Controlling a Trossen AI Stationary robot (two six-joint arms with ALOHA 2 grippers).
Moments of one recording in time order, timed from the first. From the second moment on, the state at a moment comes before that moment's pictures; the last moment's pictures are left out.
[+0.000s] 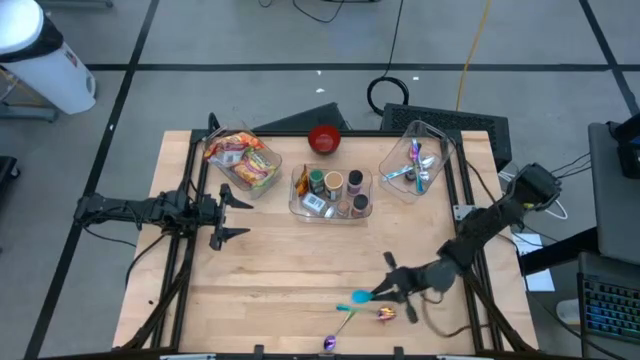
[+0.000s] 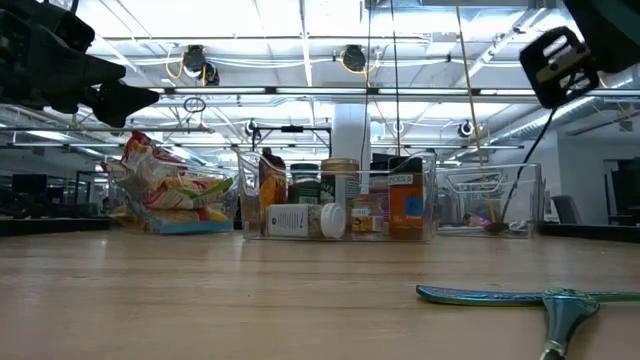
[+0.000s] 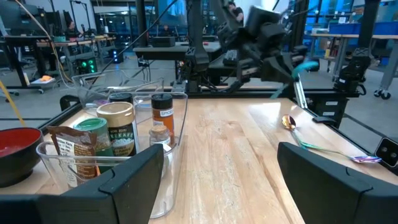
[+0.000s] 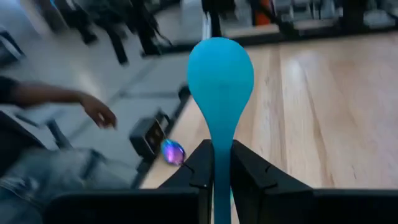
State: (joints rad) left arm -0.08 0.06 0.02 0.03 0.00 0.00; right arm 0.73 1.46 0.49 0.72 0.36 0.34
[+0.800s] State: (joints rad) left arm -0.08 0.06 0.02 0.03 0.00 0.00; right arm 0.62 1.43 0.38 1.00 0.94 0.25
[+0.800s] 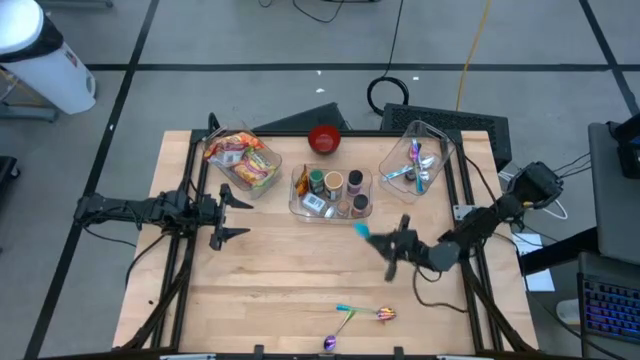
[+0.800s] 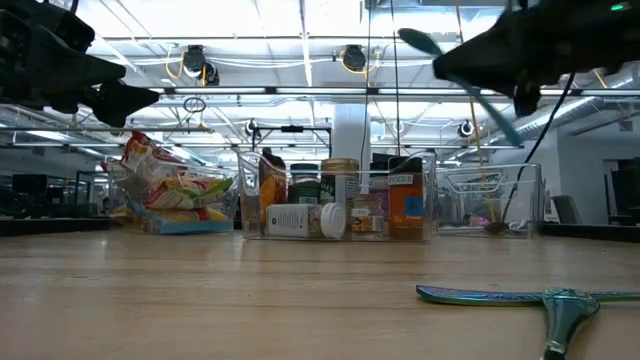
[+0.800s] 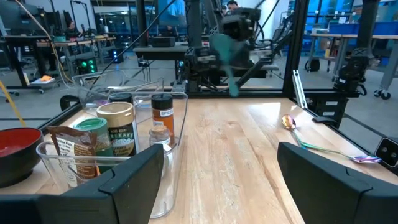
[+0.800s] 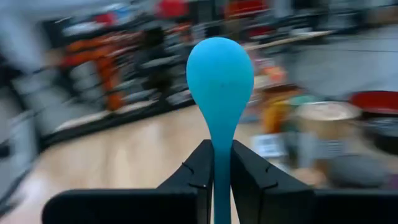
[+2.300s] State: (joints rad) left arm -0.08 0.06 0.02 0.03 0.00 0.00; right arm -0.52 1.06 0.47 -0.13 0.74 0.70
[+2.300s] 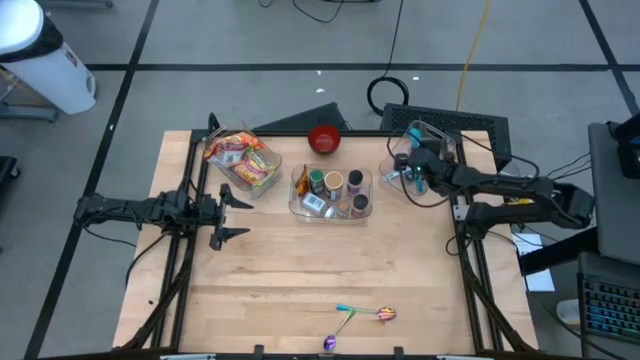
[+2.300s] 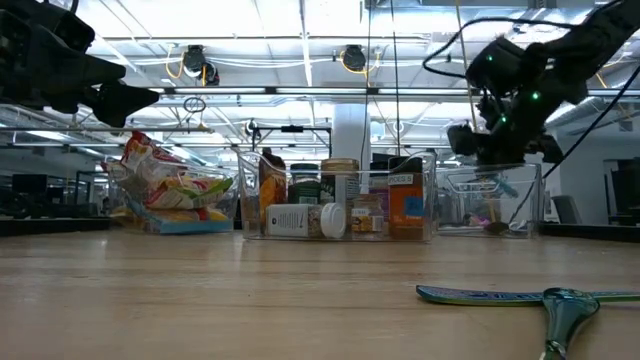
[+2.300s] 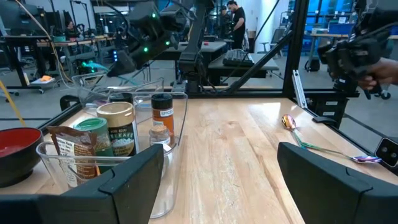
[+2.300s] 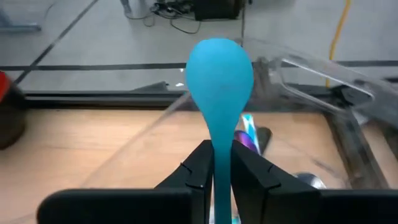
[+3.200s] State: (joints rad) left arm -0.08 0.06 0.02 0.03 0.00 0.00; right arm -0.46 1.03 0.35 0.51 0.31 0.43
